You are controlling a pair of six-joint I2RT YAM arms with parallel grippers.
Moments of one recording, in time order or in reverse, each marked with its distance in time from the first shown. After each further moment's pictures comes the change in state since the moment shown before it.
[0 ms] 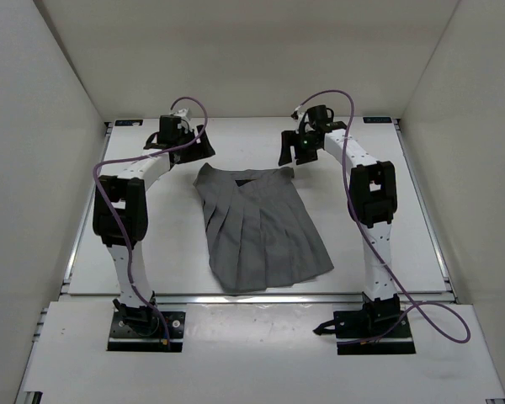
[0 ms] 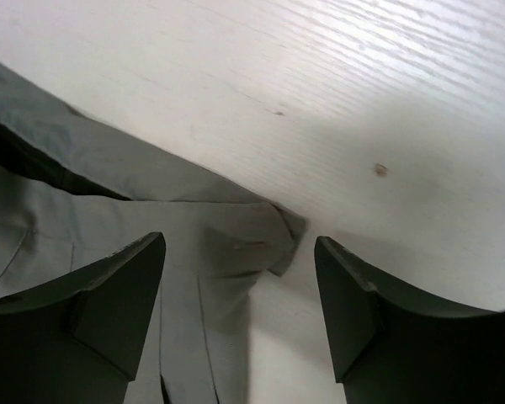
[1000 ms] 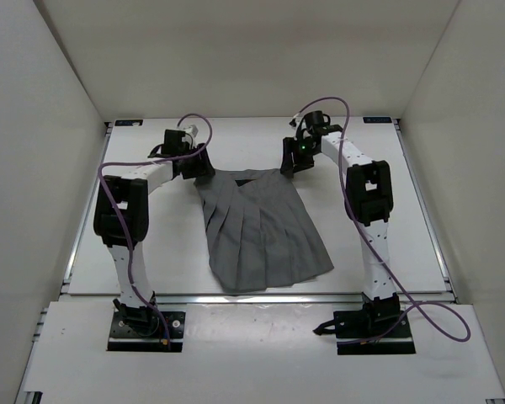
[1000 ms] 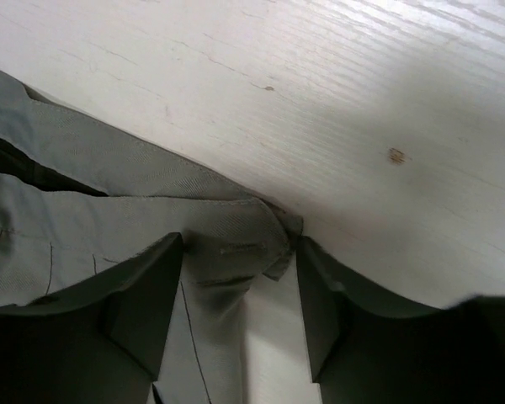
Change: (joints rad) left arm -0.006 -0.001 -0.128 0.002 0.050 0.016; right arm 0.005 0.061 0.021 -0.057 0.003 0.024
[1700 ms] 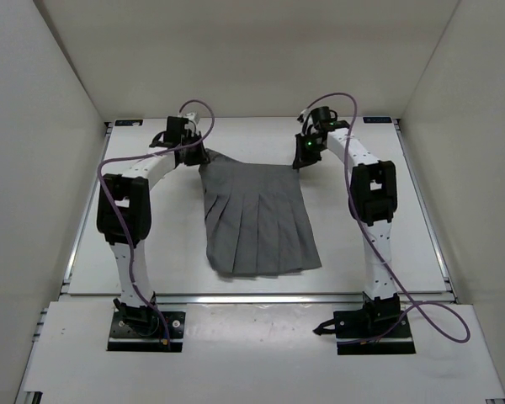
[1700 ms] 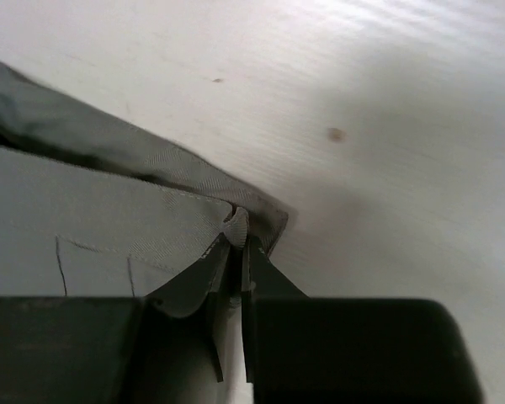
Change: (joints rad) left arm -0.017 0.014 0.127 -0.085 -0.068 0.019; right arm -0.014 -0.012 0.018 -0.042 0.094 -0.014
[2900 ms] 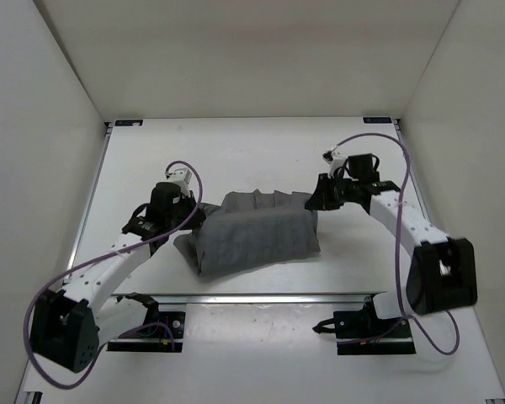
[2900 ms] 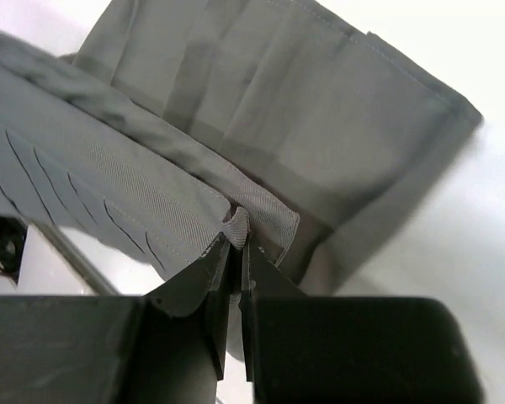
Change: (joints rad) left arm -0.209 -0.964 -0.823 -0.018 -0.142 -0.129; right arm -0.056 -1.045 -1.162 0.340 -0.274 0.032
